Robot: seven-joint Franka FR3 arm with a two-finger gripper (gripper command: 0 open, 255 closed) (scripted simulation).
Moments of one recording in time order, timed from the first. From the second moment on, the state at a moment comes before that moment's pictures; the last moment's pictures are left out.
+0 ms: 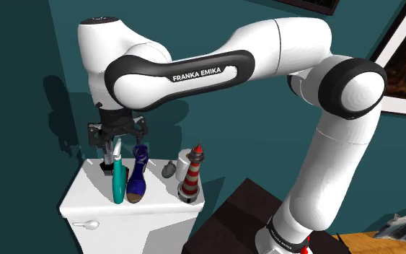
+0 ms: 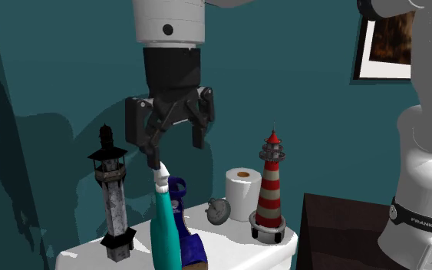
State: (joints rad) arm 0.00 0.17 0.68 -1.75 -0.24 1.85 1.09
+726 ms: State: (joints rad) arm 0.03 0.28 0.67 -1.77 -0.31 1.93 1.17
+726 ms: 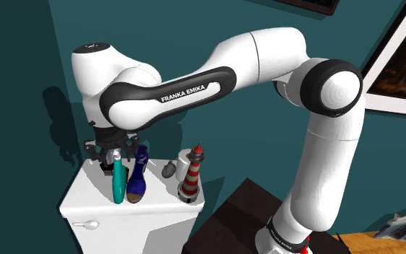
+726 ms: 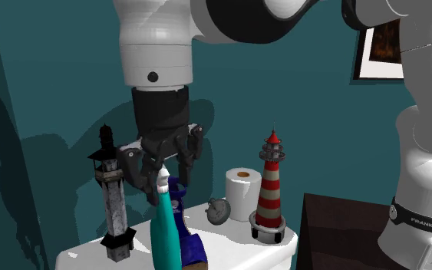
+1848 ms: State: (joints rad) arm 0.03 0.26 0.68 -1.70 -0.28 1.85 1.15
